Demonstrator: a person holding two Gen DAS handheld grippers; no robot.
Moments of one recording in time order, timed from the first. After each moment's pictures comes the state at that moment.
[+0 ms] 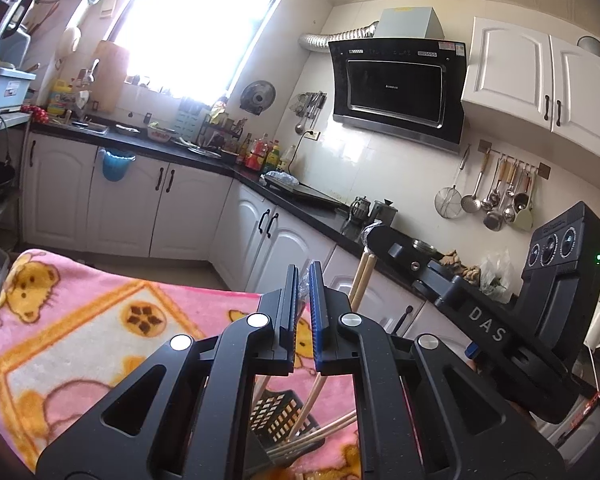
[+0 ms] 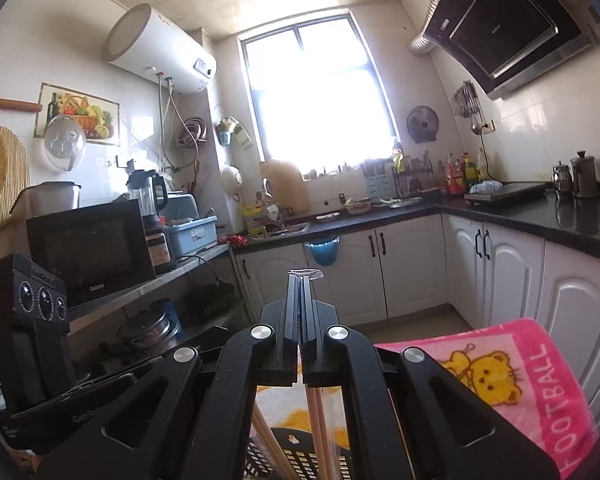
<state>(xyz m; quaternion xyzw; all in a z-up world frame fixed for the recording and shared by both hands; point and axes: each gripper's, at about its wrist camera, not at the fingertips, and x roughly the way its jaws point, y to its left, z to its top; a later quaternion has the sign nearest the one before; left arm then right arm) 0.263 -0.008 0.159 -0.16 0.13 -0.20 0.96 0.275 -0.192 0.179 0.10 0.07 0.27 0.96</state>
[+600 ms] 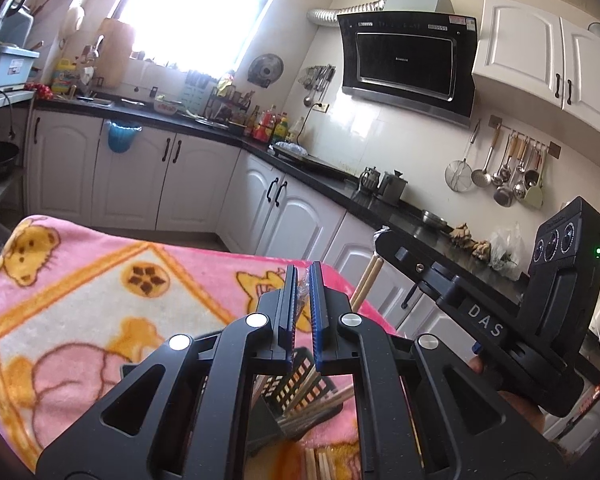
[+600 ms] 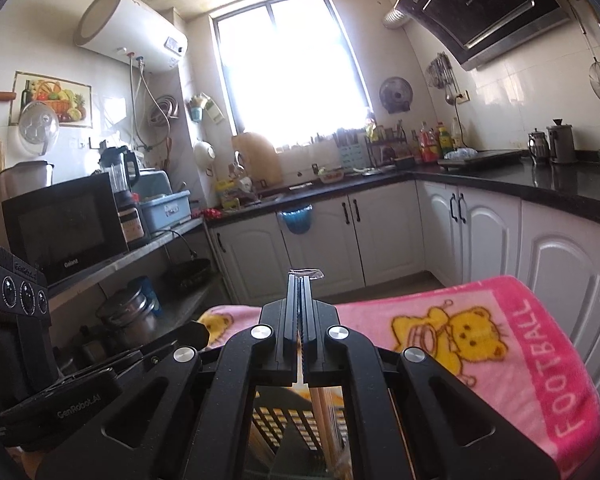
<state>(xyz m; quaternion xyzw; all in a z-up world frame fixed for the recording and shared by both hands) 0.266 -0.018 0.114 -0.15 0.17 -0.20 0.95 0.272 -0.203 0.128 0.10 0.13 0.23 0.96</state>
